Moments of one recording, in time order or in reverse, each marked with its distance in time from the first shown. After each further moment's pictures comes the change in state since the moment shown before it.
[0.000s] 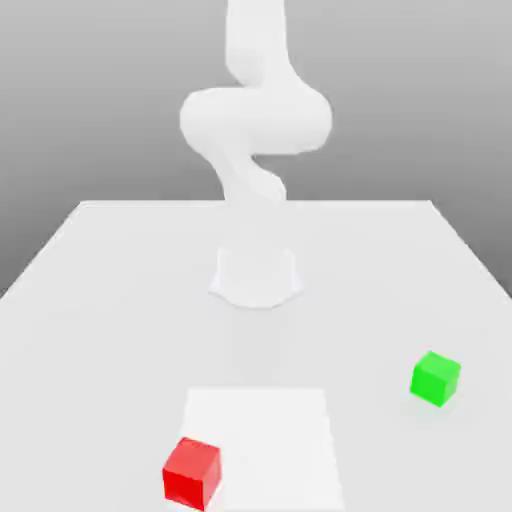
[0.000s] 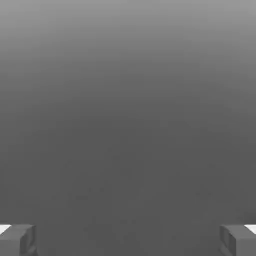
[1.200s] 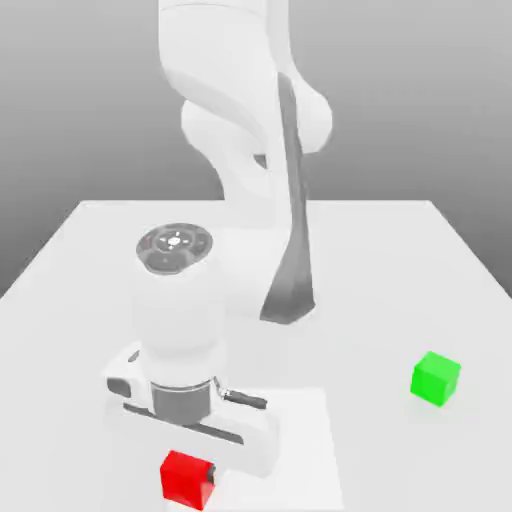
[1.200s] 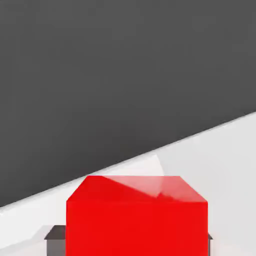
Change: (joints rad) arm -0.113 1.098 -0.022 -0.134 0.029 0.505 0.154
